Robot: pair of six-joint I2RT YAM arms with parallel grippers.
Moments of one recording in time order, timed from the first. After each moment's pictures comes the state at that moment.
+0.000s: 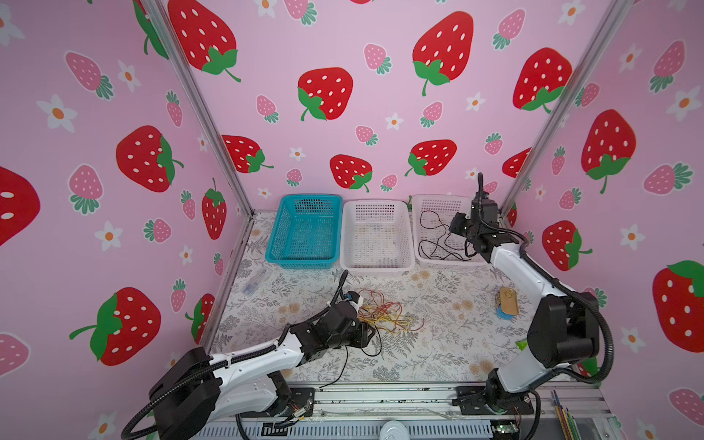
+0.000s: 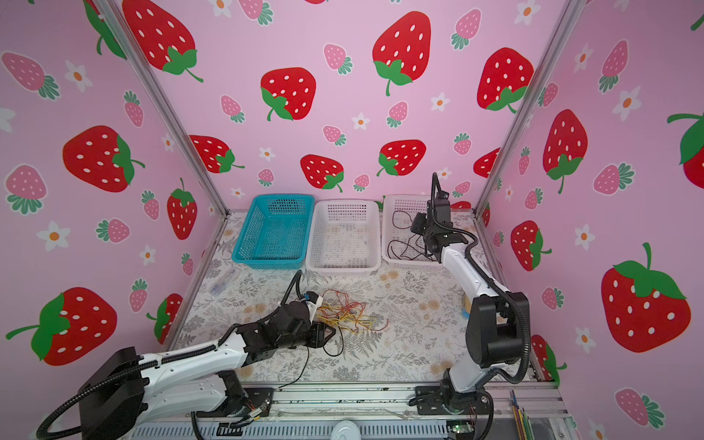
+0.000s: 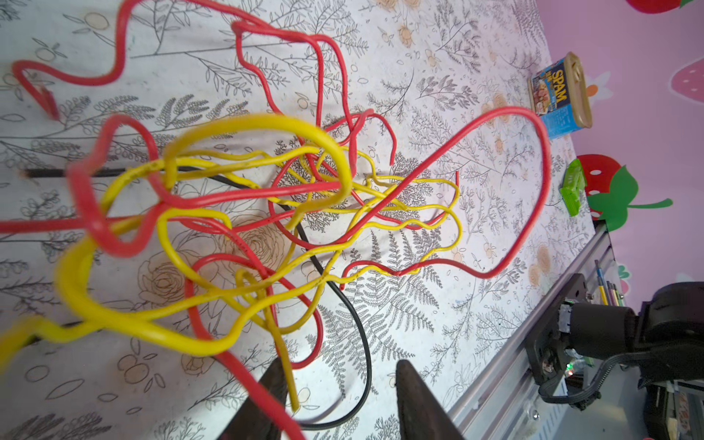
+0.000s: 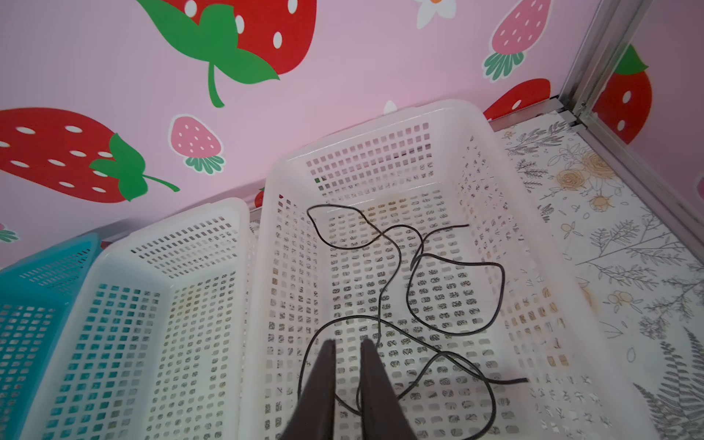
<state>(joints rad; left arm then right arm) -0.89 1.12 0.47 -0.11 0.09 -0.72 0.24 1.63 1.30 -0.21 0.09 0.42</state>
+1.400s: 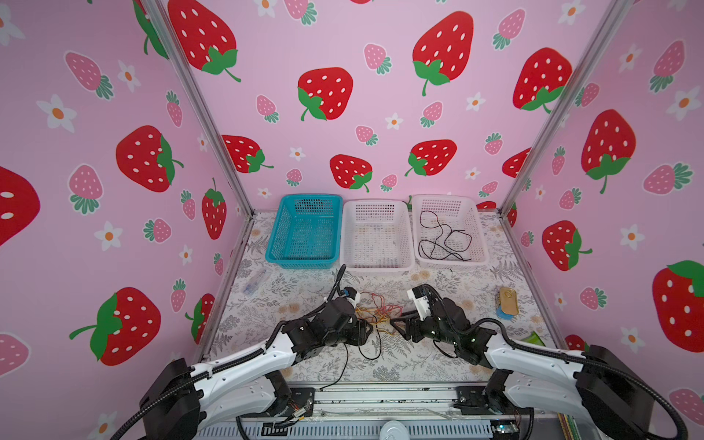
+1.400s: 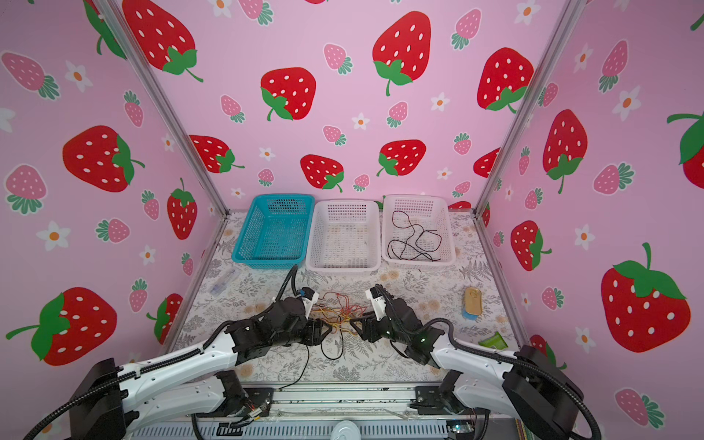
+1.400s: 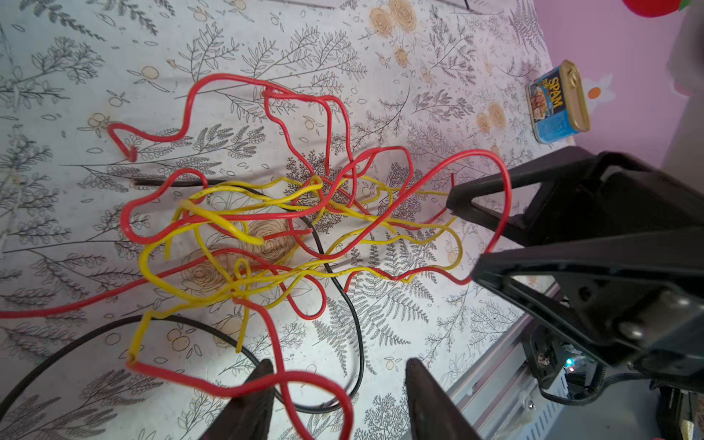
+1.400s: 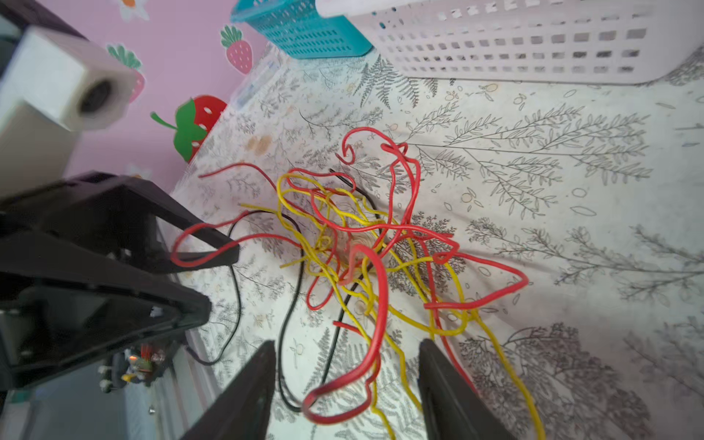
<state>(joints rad) -0.89 1.04 0.55 -0.31 0.04 -0.68 0.94 1.17 0.35 0.30 -0.16 0.53</state>
